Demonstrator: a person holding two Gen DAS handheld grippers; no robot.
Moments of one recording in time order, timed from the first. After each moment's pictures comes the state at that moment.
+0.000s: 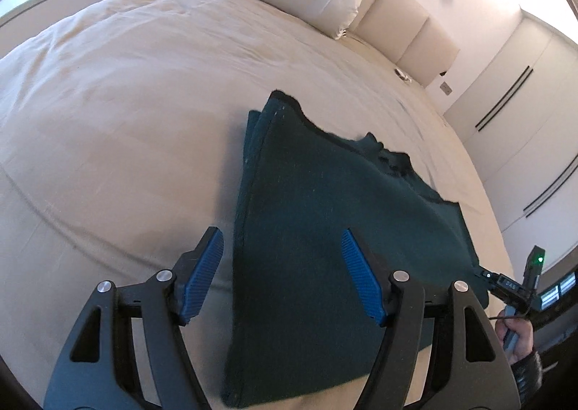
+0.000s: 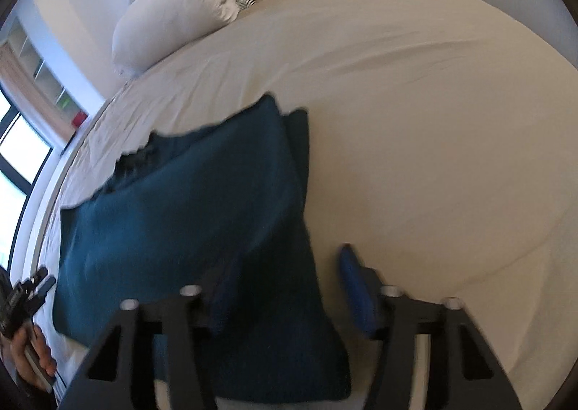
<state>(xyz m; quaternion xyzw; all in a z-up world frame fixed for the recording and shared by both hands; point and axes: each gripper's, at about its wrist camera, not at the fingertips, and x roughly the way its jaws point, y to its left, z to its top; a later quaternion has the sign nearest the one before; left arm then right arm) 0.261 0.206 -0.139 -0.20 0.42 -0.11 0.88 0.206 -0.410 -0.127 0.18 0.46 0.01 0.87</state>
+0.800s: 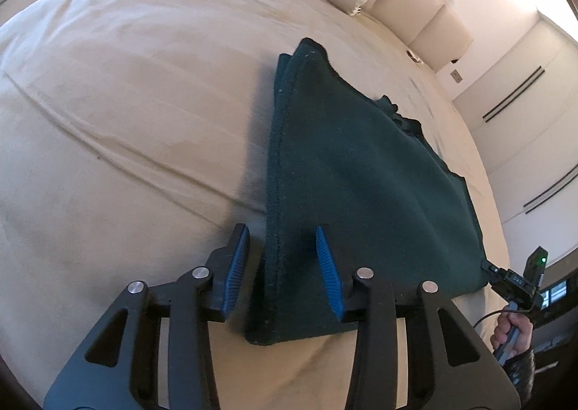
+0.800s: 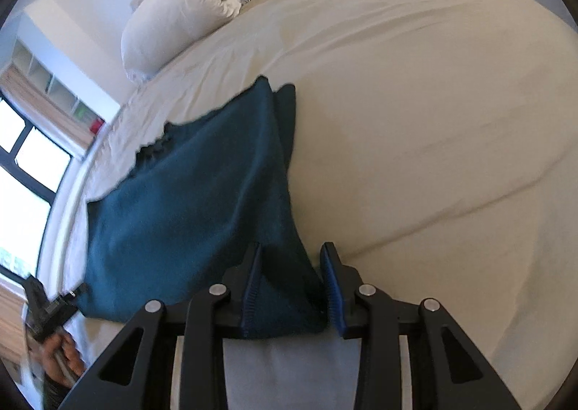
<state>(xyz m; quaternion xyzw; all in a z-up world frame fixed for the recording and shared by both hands) 0.206 0.235 -0.151 -0.21 0.47 -0.11 0.85 0.170 -0.427 -0.132 0.21 0.47 0.04 0.86</state>
